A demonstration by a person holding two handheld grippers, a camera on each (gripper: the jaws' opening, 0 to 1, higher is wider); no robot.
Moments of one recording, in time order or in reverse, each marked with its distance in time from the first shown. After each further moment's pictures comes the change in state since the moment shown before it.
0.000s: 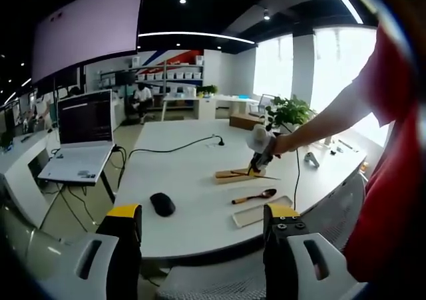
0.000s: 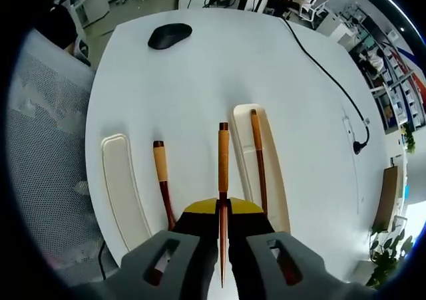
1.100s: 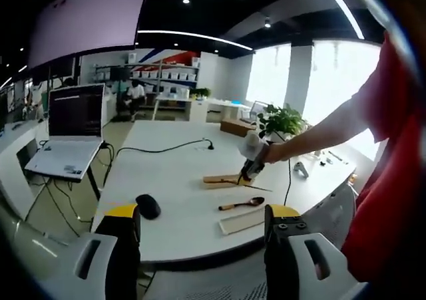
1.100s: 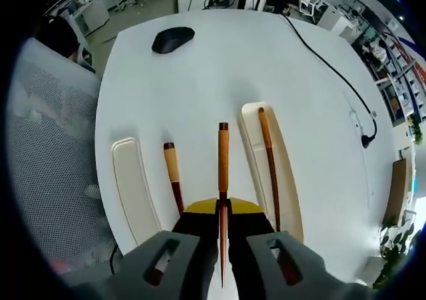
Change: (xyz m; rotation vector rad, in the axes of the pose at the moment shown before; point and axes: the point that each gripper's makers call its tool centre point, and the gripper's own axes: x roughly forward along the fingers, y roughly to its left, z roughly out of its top) left arm 0.015 -0.010 0.006 -0.056 -0.013 -0.074; right arm 0.002 0.021 -0.001 0.042 0.003 0.067
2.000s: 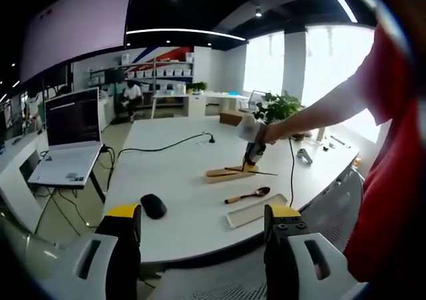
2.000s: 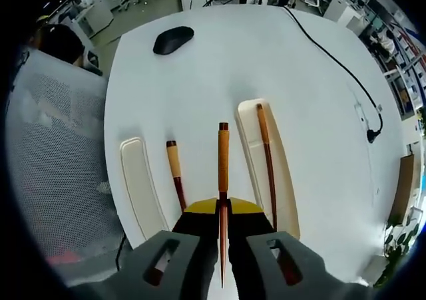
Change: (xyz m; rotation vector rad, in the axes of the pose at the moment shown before) left arm 0.003 0.002 -0.004 0.071 0.036 0.007; right arm -0.018 -0.024 -0.001 0.028 0.052 0.076
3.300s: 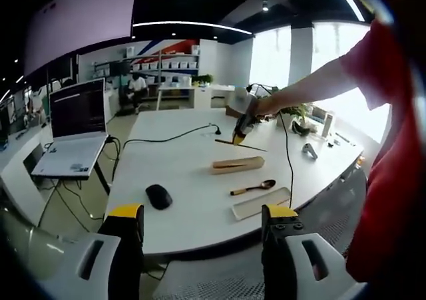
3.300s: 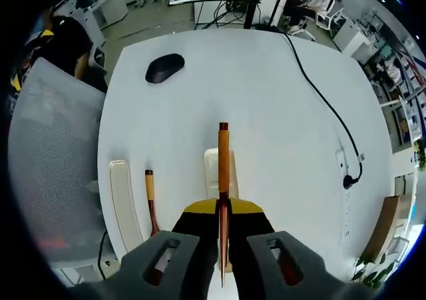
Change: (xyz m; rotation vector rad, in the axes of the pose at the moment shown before) left arm -0.001 0.011 -0.013 -0.013 0.054 0.031; right arm -0.029 -0.054 0.065 -0.121 -0.078 -0.018
